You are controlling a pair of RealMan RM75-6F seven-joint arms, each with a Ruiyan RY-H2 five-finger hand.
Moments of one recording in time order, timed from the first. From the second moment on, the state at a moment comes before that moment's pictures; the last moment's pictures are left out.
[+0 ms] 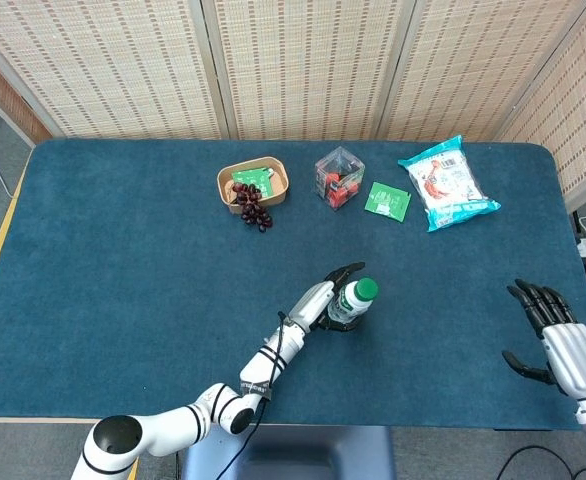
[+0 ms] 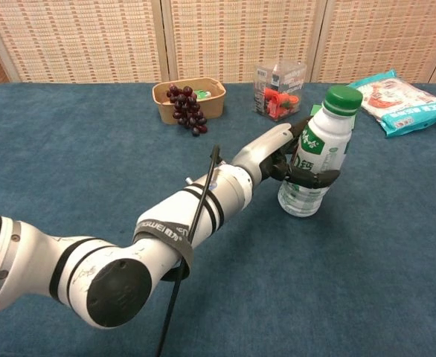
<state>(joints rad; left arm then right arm) -1.09 -2.26 -0.41 -0.75 1.34 0.82 -0.67 0.12 -1.02 -0.01 -1.56 -1.61 1.45 0.26</state>
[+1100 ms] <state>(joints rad) -0.86 -2.07 -0.33 -1.08 1.27 0.99 -0.56 0.34 -0.90 0.05 -1.89 -1.73 1.23 0.02</state>
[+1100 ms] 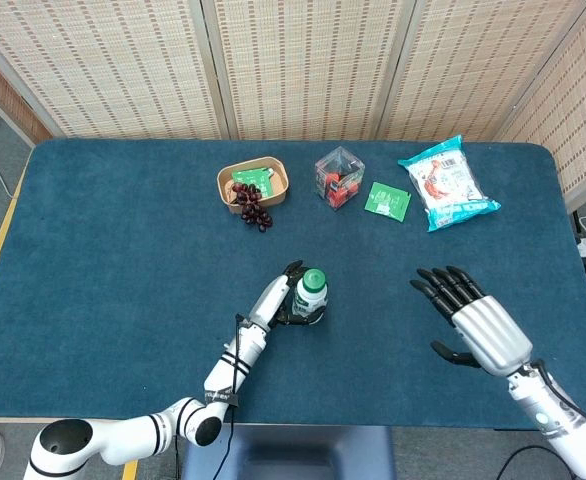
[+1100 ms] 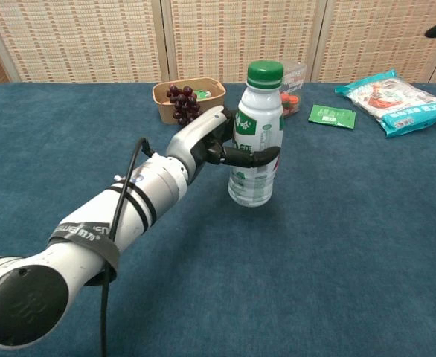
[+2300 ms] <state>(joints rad) -0.80 -2.03 -0.26 -1.01 1.31 0.93 -0.58 0.74 -1.00 0.17 -2.07 -1.09 0.83 -0.60</state>
